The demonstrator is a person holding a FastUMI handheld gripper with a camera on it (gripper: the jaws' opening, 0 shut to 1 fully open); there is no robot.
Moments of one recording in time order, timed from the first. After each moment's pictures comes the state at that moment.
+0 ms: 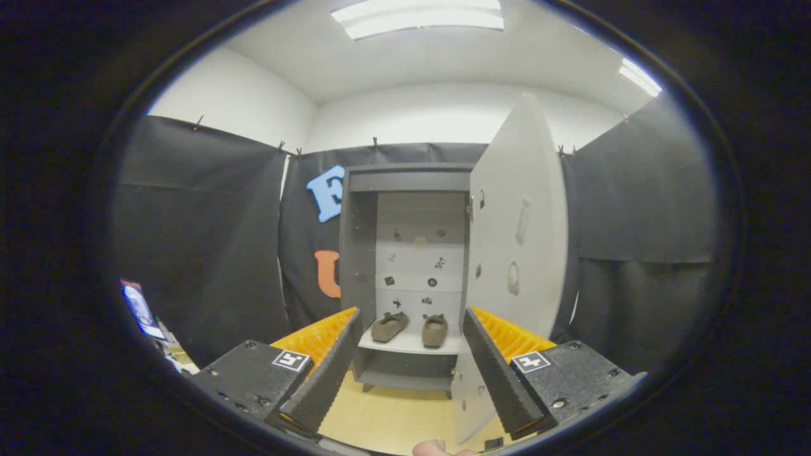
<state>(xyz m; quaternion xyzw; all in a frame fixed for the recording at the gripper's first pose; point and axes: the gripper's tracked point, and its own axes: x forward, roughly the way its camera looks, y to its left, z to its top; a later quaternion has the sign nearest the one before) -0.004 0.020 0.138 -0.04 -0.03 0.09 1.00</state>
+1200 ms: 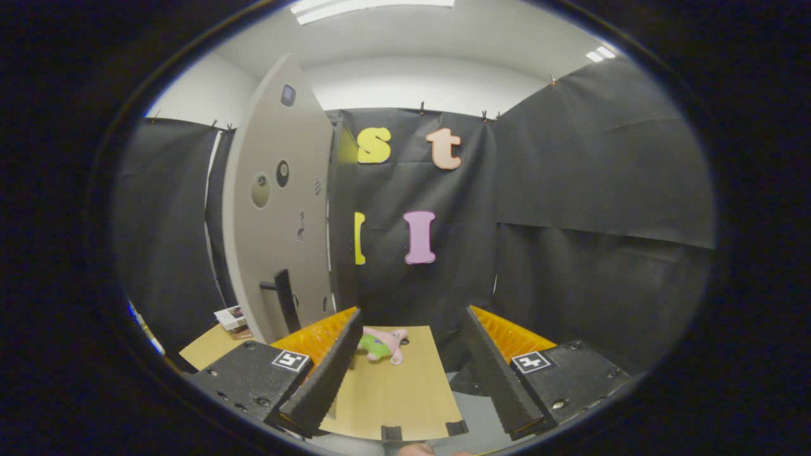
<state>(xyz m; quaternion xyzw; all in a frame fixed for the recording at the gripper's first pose) 0.047 -0.284 0.059 -0.02 0.06 -0.04 1.00</state>
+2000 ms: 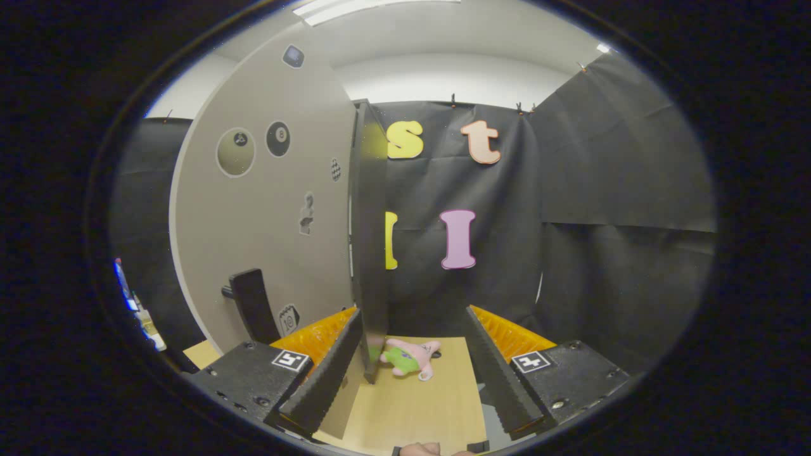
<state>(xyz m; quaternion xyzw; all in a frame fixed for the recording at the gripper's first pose) 0.139 -0.217 0.037 -0.02 0.05 0.06 1.00</state>
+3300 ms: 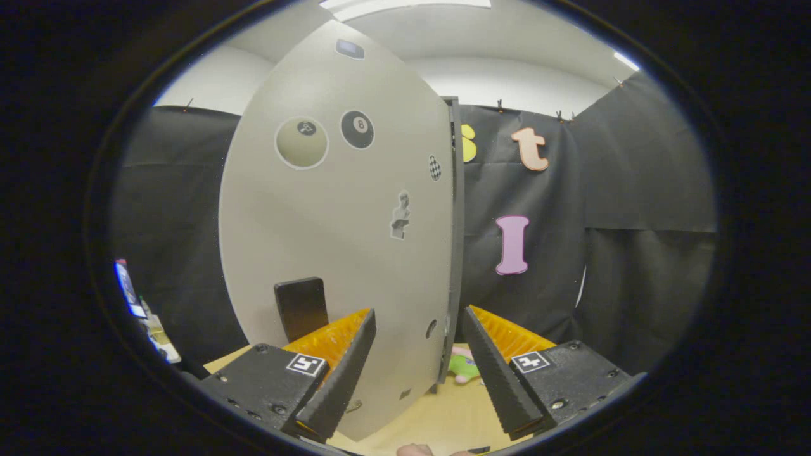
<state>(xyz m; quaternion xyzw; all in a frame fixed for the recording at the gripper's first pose) 0.132 -0.030 0.030 -0.02 0.04 0.10 0.99</state>
